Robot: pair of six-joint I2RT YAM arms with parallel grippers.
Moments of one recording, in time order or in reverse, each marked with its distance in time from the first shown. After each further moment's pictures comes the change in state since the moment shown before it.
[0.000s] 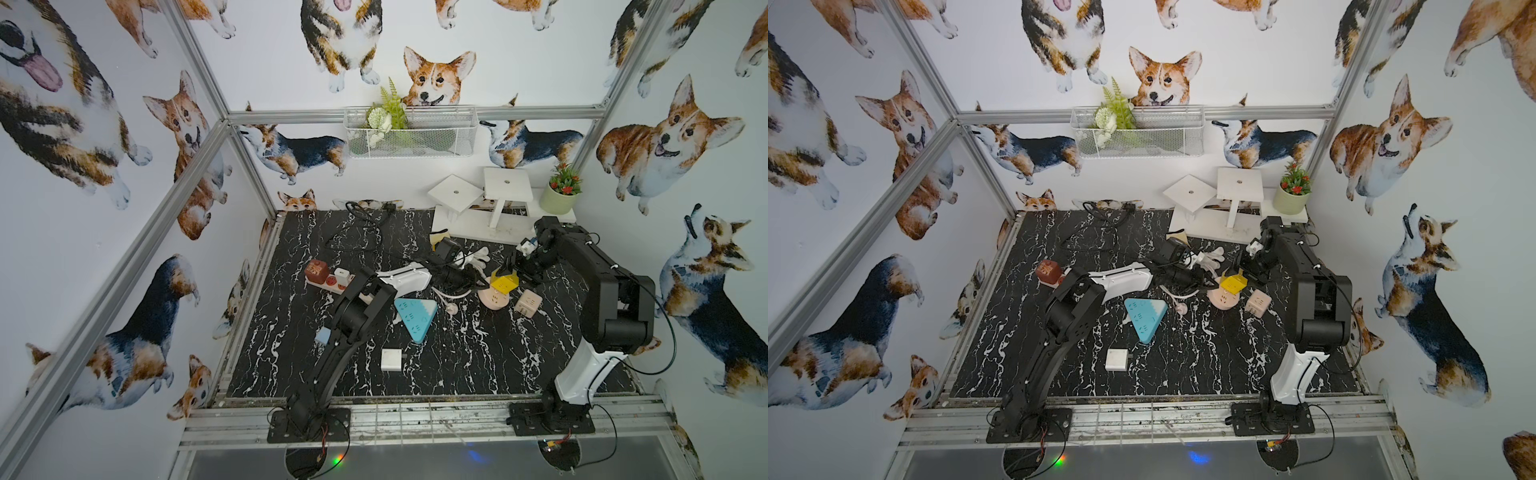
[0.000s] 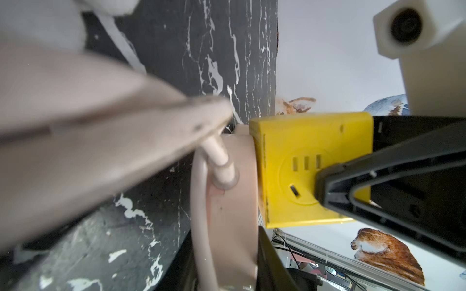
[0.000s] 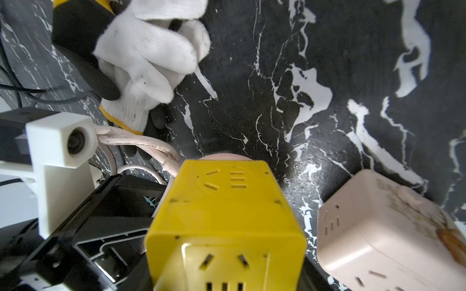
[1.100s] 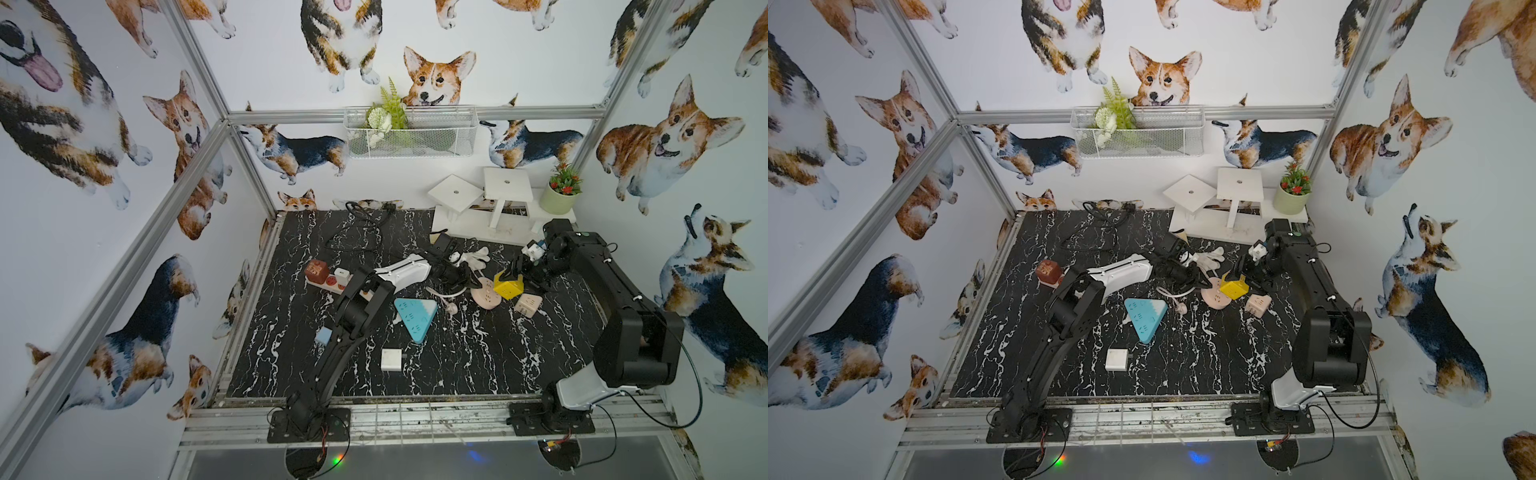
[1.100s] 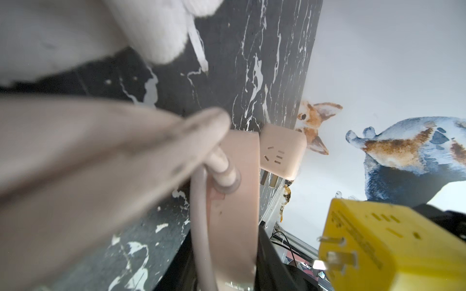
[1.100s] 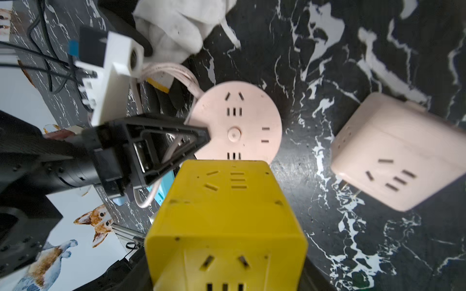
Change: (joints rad) left arm 0.034 0.056 0.184 -0.309 0.004 0.027; right arm 0.025 -0.274 -0.148 -0.073 -0.018 0.030
